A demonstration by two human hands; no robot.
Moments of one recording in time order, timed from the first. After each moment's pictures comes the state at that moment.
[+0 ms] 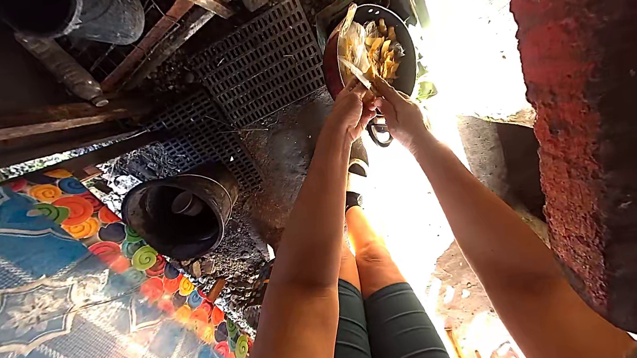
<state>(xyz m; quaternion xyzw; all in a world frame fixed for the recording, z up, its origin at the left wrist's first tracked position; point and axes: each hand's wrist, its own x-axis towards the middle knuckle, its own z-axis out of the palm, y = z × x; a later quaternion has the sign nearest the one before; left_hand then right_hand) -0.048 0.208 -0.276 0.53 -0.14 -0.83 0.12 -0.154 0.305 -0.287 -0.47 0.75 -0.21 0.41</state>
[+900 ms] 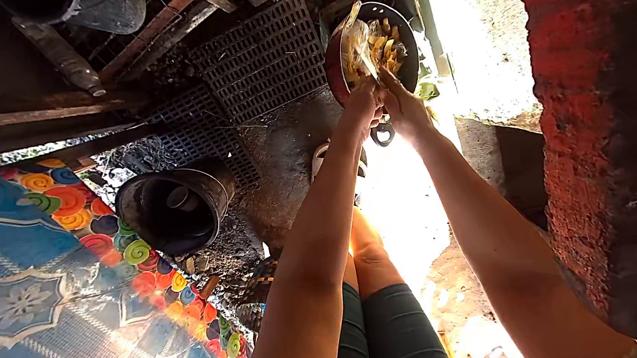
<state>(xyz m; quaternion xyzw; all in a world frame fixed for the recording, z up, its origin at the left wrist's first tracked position) -0.063 0.219 -0.269 0.57 -0.23 -0.79 0.05 -0.162 0.296 -0.279 -0.44 0.74 -0.20 0.47</state>
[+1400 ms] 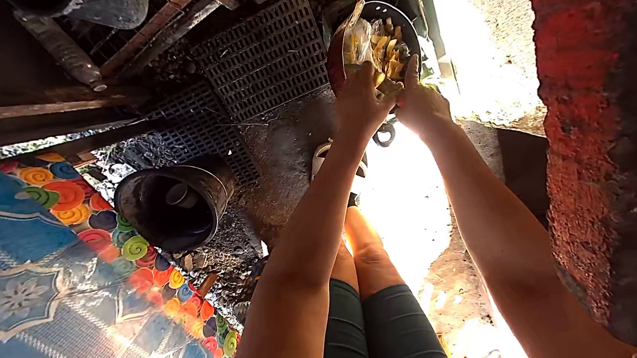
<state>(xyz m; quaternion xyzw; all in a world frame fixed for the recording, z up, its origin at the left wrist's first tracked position) -0.054 0.213 -0.267 0.52 -0.71 -0.48 -0.03 -0.162 0.258 -0.223 -0.35 0.80 0.10 0.47</state>
